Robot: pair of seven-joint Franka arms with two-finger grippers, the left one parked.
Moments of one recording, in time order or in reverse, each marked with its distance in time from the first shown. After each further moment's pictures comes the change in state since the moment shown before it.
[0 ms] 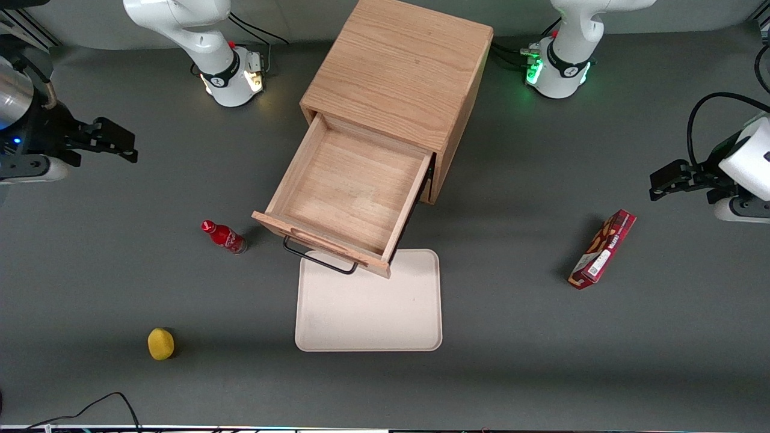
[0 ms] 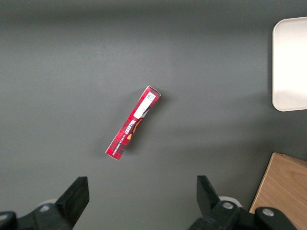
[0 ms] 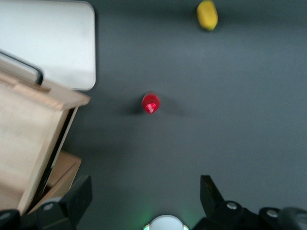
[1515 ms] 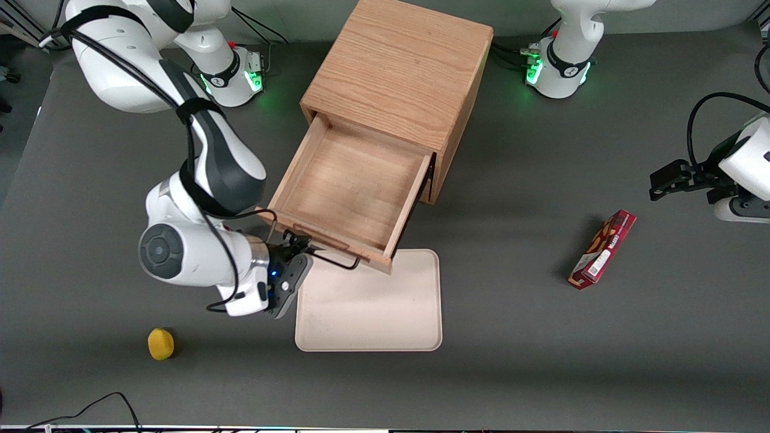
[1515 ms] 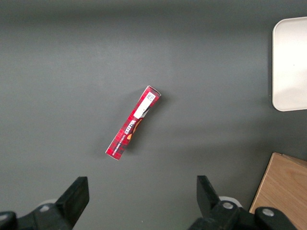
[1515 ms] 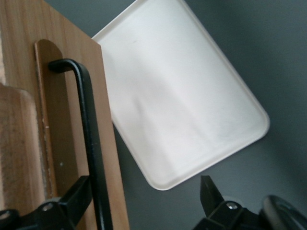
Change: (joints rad) arm 0.094 0.730 0.244 0.375 0.093 0.346 -0.700
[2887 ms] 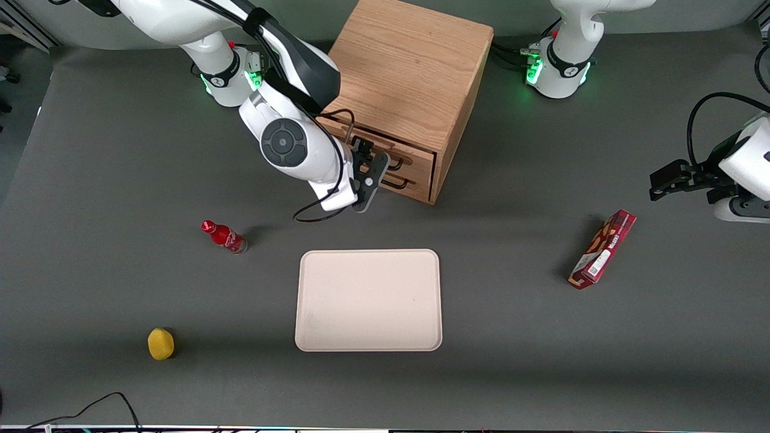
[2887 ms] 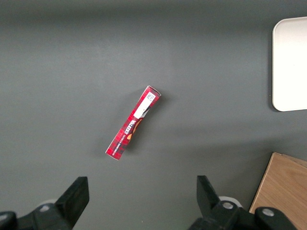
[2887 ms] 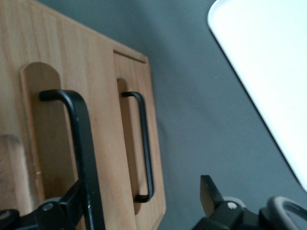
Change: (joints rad) arm 0.031 -0.286 0.238 -0.546 0.044 0.151 0.228
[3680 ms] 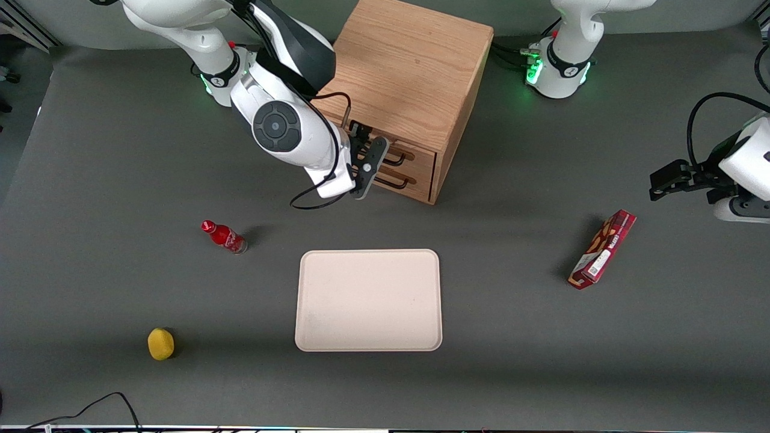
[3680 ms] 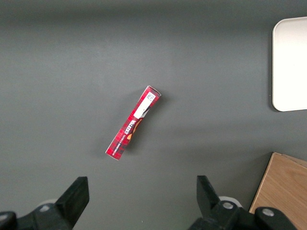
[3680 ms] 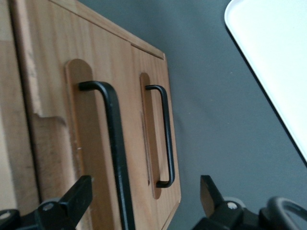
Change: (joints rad) arm 0.004 -0.068 0.004 -0.012 0.059 -0.076 0.000
